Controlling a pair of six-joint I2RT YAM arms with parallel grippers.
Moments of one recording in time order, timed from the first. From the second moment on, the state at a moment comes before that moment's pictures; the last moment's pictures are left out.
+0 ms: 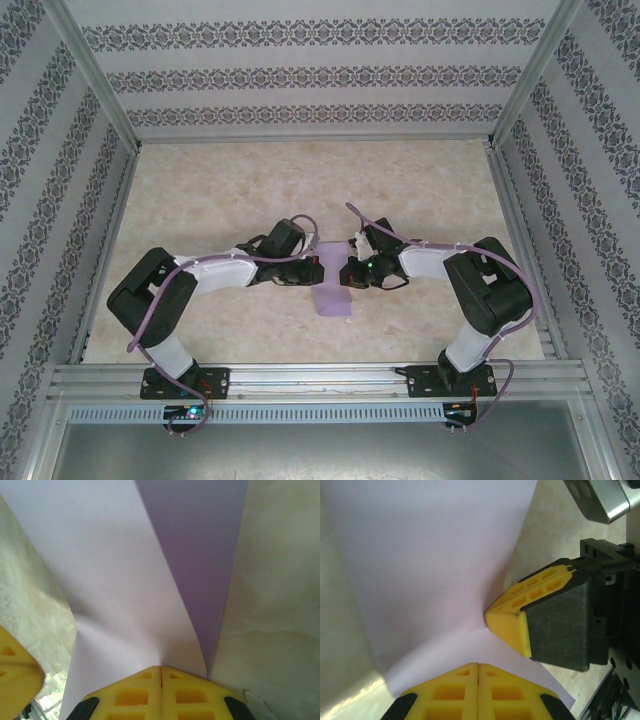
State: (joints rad) left arm -0.67 1.70 0.87 -0.07 0.44 -0.67; right arm 0.48 1.70 0.74 -0.18 -0.58 0.55
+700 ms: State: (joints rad) left arm -0.67 1.79 0.86 -0.05 0.44 -0.67; right arm 0.48 1.70 0.75 -0.18 -0.59 0.55
